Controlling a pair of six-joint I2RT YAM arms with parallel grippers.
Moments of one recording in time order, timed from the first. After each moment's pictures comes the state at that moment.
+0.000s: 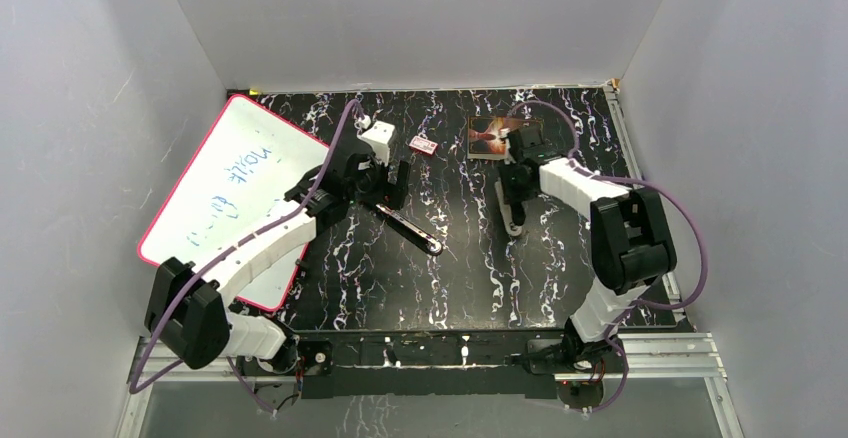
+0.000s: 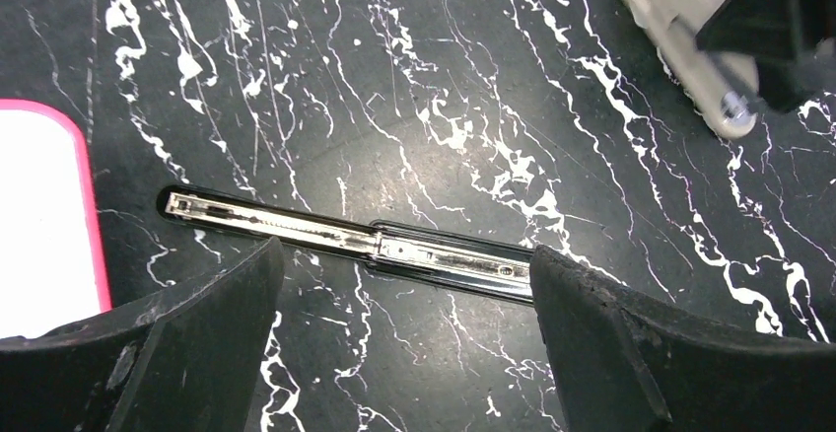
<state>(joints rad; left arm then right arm) -0.62 1.35 1.01 -0.27 -0.07 -0.16 0.29 1.71 1.11 -0.47 0.05 0.11</state>
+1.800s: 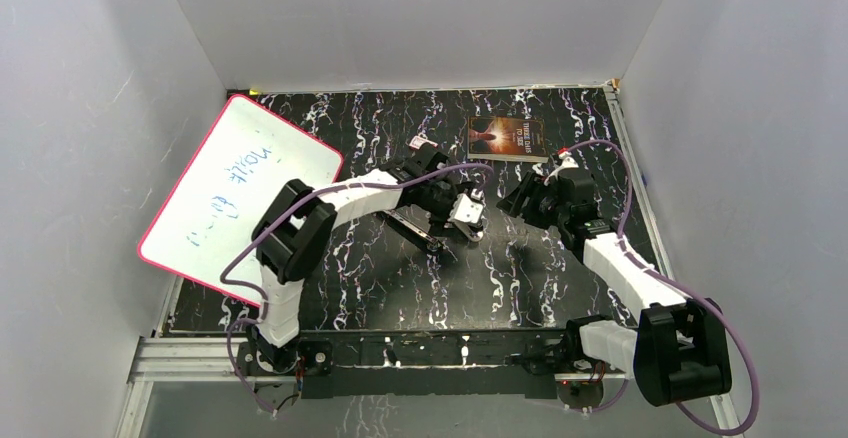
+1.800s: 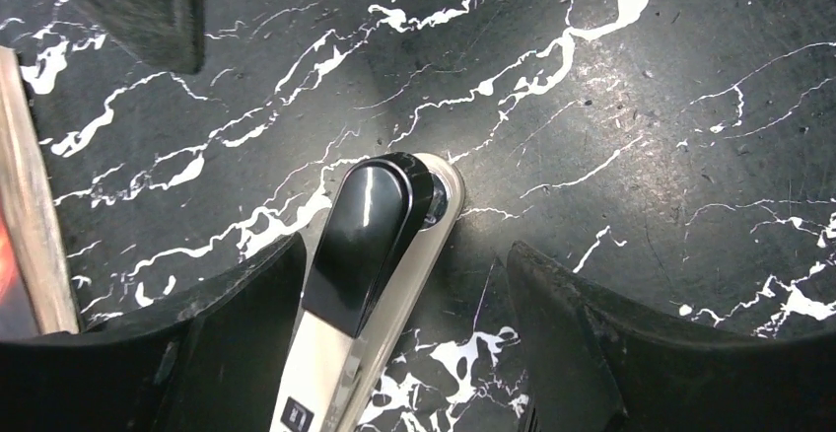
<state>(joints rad) -0.75 1.97 1.37 -0.34 0.77 1.14 0.22 1.13 0.57 -0.06 -0.28 0.58</state>
